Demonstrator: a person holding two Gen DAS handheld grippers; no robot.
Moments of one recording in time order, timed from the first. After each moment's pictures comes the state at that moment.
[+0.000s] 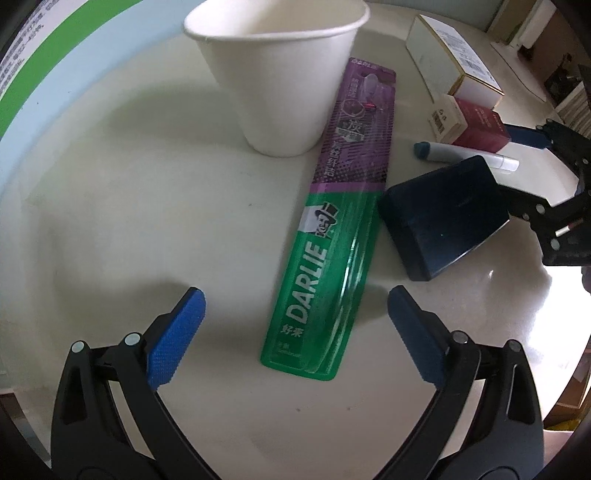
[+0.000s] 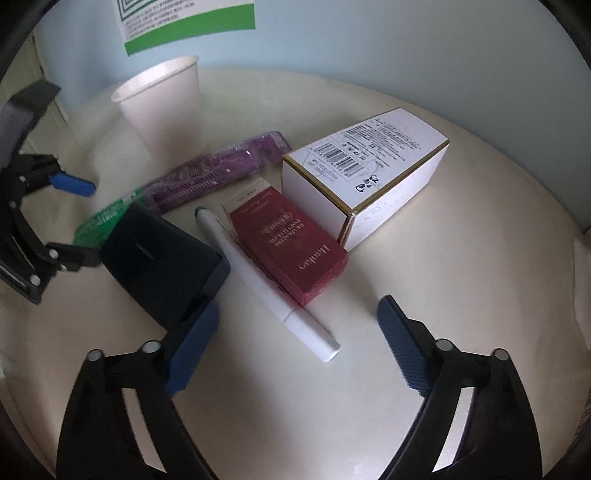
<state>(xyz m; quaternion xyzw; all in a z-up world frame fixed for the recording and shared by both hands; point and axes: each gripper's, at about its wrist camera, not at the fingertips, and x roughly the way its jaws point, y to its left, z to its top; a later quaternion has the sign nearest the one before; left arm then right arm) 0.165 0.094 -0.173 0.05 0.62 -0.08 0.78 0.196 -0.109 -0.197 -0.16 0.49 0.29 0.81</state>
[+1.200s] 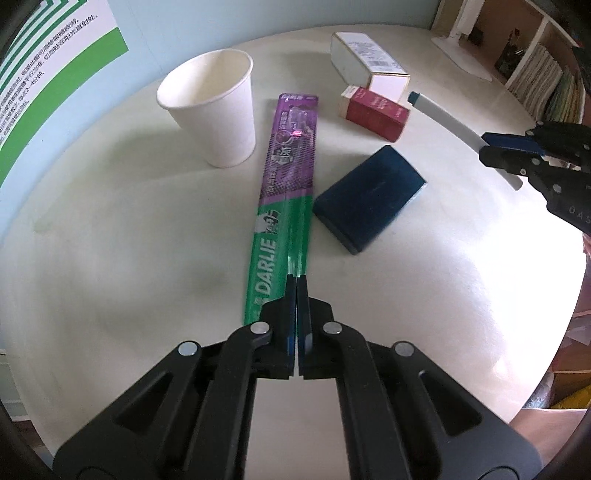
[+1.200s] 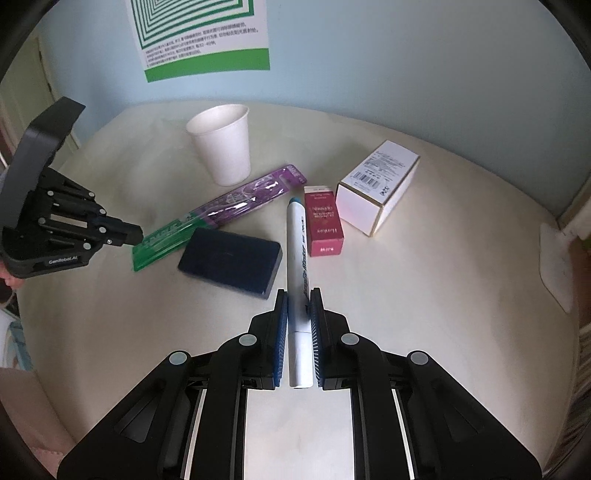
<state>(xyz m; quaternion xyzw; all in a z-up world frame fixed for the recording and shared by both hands) 0.116 0.055 -0.120 0.09 0.58 -0.12 0.80 0.145 -0.130 -0.129 -0.14 0.46 0.28 0.83</state>
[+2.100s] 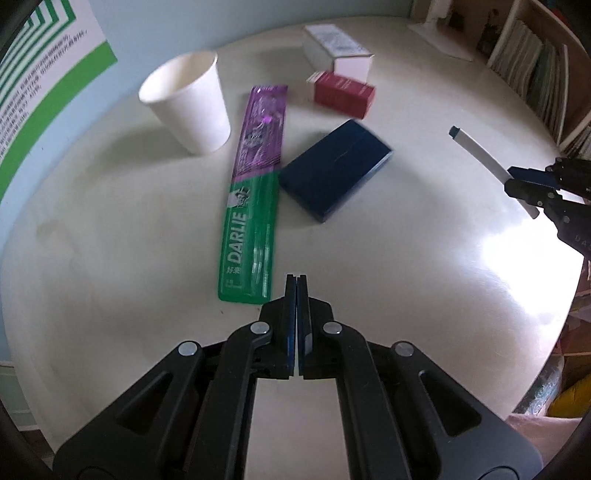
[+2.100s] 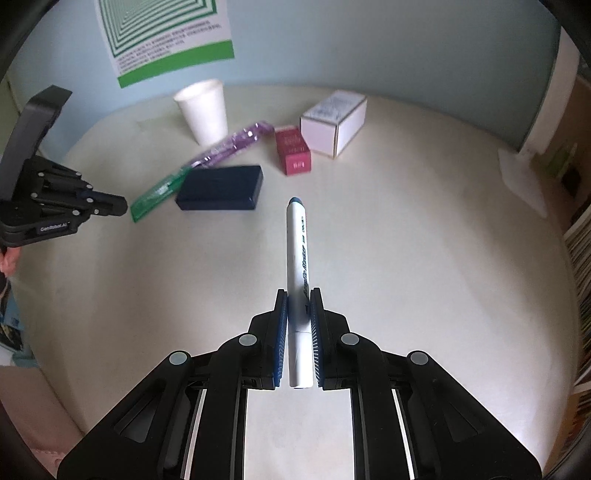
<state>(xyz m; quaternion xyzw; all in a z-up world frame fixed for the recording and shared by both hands) 0.087 0.031 -0.124 0.11 0.58 -0.13 0.80 0.082 -0.176 -0.159 -0.09 0.49 0.21 0.84</state>
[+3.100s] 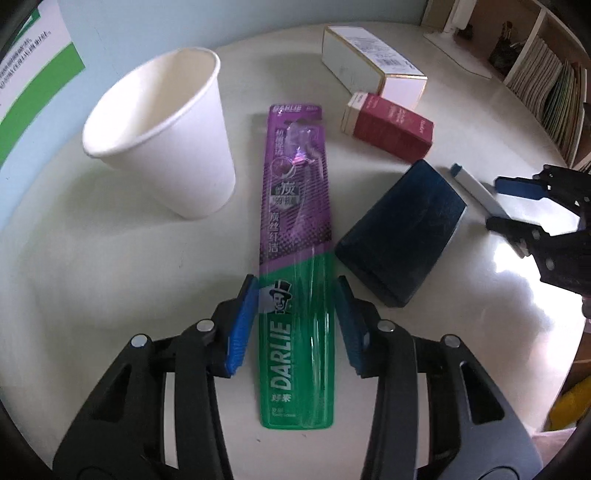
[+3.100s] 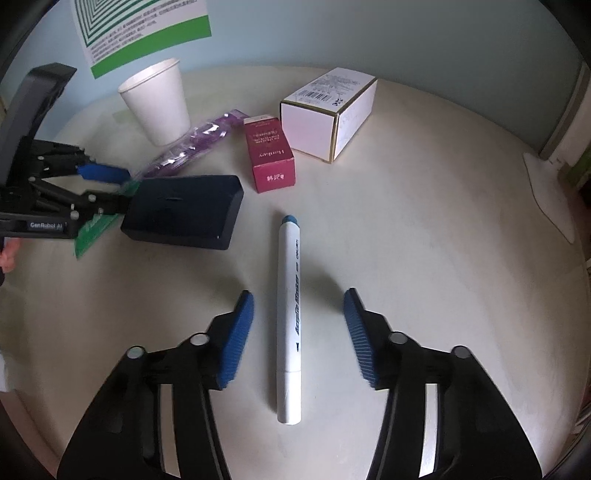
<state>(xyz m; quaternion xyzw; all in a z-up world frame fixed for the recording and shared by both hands) 0.152 0.049 -0.157 0.09 0.57 -0.17 0.80 0.134 -0.155 -0.183 -0.11 0.50 0.21 0.83</state>
